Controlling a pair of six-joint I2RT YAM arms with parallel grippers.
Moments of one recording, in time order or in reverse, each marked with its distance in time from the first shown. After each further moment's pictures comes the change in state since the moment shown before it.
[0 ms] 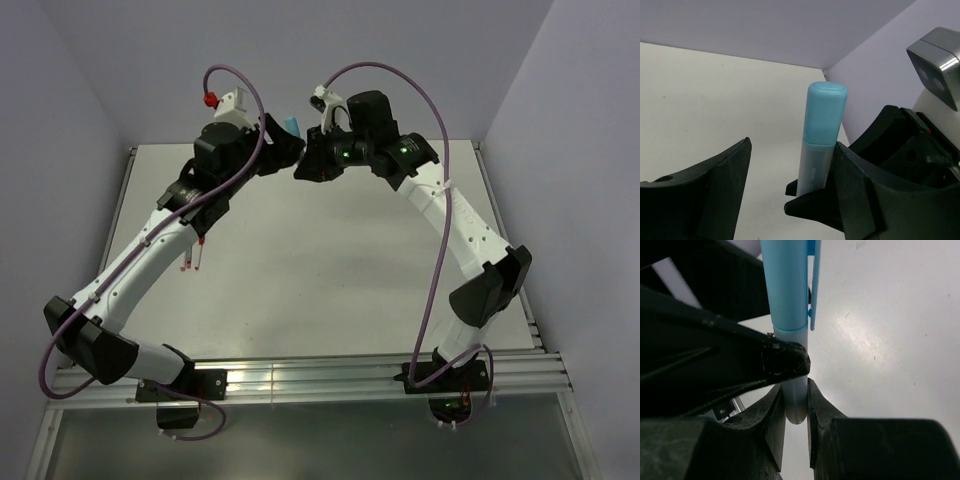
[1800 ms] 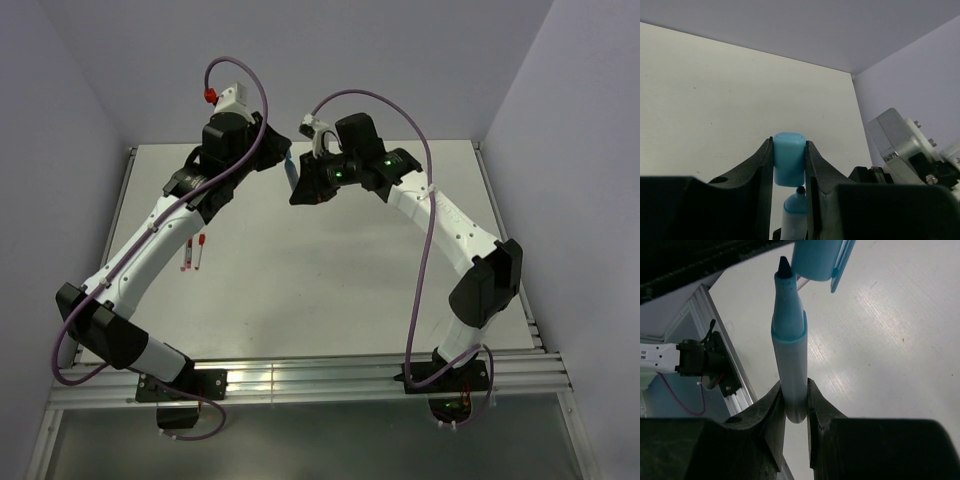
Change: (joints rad) left arm 0.047 0.081 0.096 -0.109 -0.029 -0.024; right arm 0.008 -0.008 -0.183 0.087 -0.111 -0.017
